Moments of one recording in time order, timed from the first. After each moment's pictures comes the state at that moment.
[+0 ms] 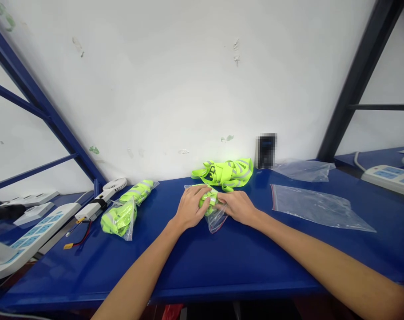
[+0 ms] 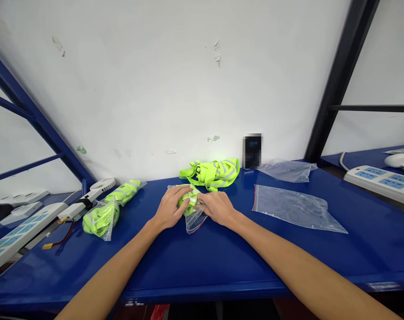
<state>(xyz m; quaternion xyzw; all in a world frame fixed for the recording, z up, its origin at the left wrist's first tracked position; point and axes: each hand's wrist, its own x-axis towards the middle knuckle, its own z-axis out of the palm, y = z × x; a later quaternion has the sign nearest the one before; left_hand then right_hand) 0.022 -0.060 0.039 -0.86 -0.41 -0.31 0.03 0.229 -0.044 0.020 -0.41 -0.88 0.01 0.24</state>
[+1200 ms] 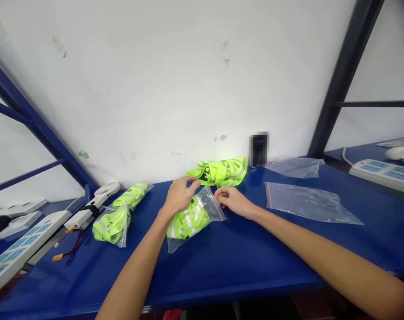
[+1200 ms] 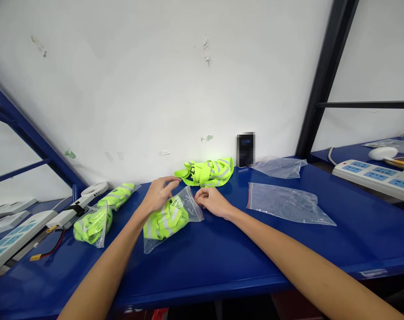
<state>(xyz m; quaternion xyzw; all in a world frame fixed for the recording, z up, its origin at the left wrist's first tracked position) 0.029 -0.051 0.107 -0.77 -0.56 -0.26 -0.13 0.228 -0.036 0.022 -0.38 -0.63 0.54 0.41</state>
